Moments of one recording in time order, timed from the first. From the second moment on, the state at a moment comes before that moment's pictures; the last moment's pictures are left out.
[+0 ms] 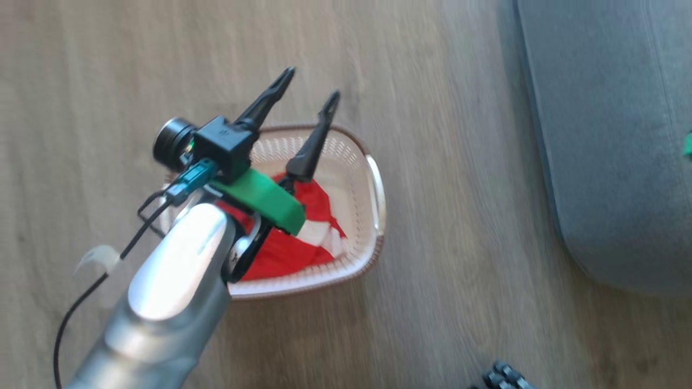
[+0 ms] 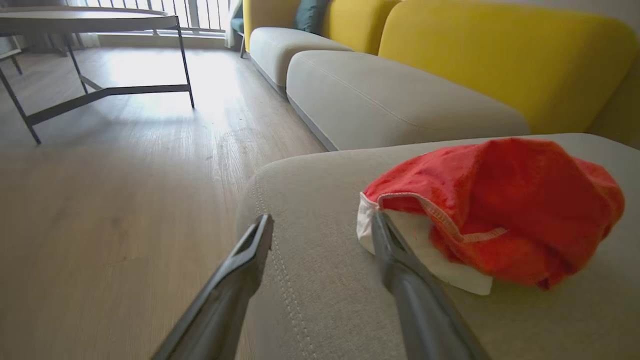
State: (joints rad) left arm -0.59 0.16 -0.59 0.29 -0.38 -0.11 -0.26; right arm -0.58 -0.32 -0.19 0.43 0.34 0.12 -0.26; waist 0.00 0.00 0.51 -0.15
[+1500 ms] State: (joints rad) left arm -0.08 0.05 0.01 0.29 -0.15 -0.11 -0.26; right arm -0.13 -0.16 0.13 0.25 0.30 0.12 -0.26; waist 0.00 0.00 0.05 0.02
